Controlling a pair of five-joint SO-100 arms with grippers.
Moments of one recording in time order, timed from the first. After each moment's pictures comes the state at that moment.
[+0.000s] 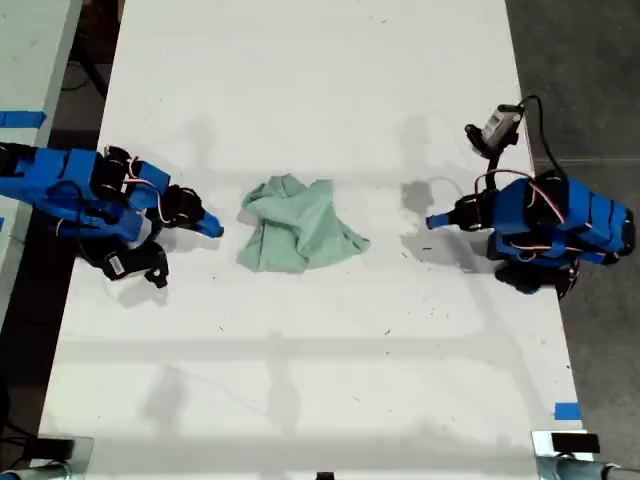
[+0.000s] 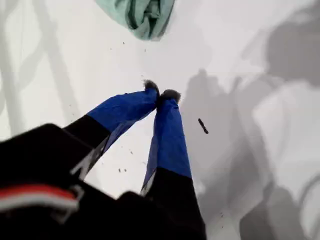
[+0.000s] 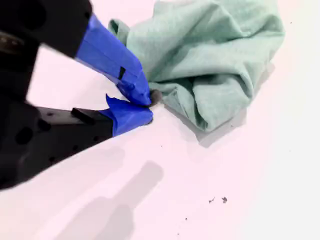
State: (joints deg) arm 0 -5.1 165.2 162.4 53.3 1.4; arm 1 14.0 196.5 156.0 84.1 -30.1
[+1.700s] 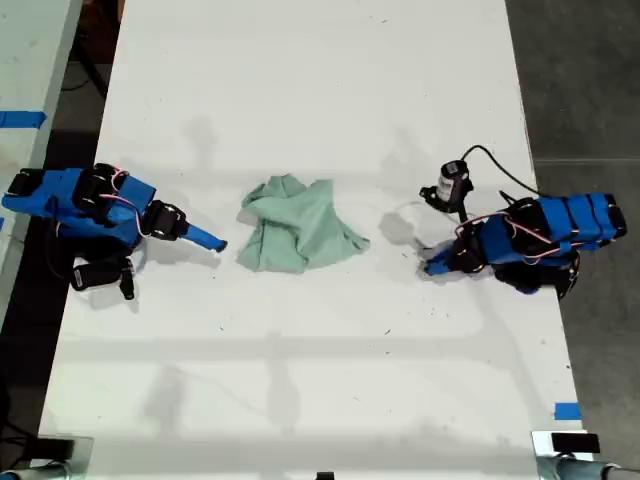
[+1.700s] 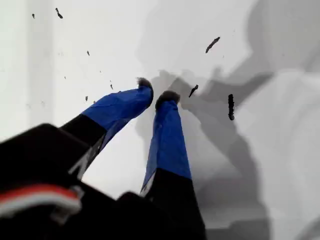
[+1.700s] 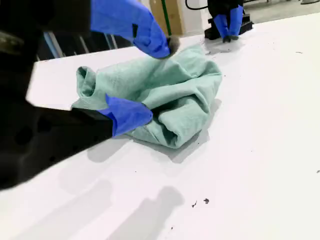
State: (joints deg) arm 0 2.3 205.0 186.2 58.4 14.6; arm 1 -5.8 200.2 174.1 80.4 -46.9
